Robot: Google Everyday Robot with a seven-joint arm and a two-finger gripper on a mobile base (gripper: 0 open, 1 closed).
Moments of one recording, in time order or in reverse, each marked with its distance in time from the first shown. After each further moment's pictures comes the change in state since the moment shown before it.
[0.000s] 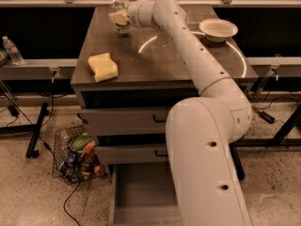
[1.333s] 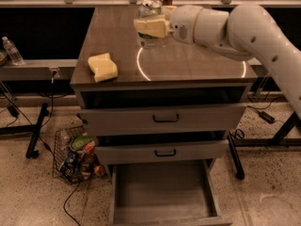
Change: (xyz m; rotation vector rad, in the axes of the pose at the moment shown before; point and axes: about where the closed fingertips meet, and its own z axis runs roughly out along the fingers) arm -0.055 0.095 -0.257 -0.183 -0.160 0.087
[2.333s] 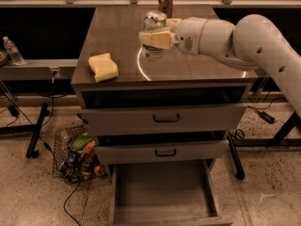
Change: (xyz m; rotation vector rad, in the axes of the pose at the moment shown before) arm 0.028 0.008 -0.021 -0.010 0.034 0.043
